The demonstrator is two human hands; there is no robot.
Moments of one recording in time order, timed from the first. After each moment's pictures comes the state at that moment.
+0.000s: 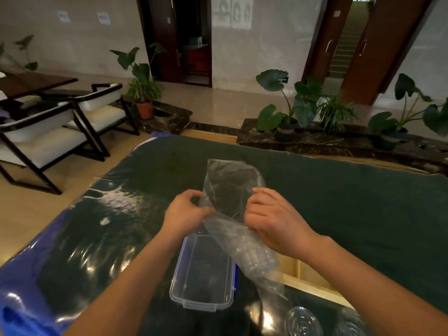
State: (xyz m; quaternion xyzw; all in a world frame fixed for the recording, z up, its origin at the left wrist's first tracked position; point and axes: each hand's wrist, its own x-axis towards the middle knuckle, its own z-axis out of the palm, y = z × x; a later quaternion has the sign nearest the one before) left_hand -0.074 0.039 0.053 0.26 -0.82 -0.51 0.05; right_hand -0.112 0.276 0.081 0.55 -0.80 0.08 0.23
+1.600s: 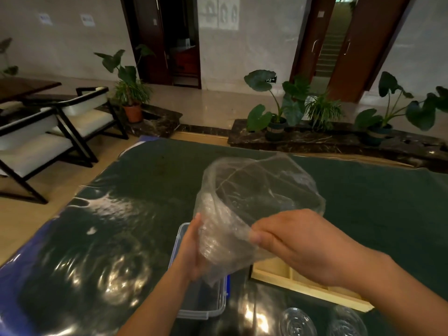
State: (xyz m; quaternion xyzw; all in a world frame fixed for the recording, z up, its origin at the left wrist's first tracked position) left_hand -0.075 0.082 -0.042 0.13 -0.36 -0.92 -0.12; right_hand -0.061 0.316 0.164 0.43 -0.89 0.12 -0.04
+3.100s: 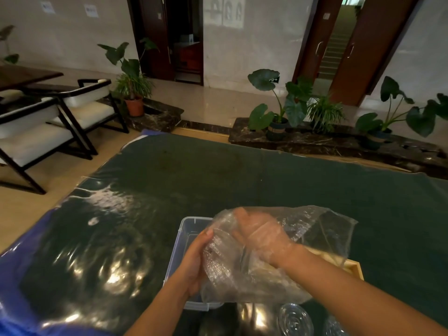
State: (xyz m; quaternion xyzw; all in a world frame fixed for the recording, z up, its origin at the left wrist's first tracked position) left_hand -0.034 0.088 -0.052 0.15 -0.41 -0.89 -0.15; right_hand -0.090 0.255 0.064 0.39 -0.92 -0.02 -0.02
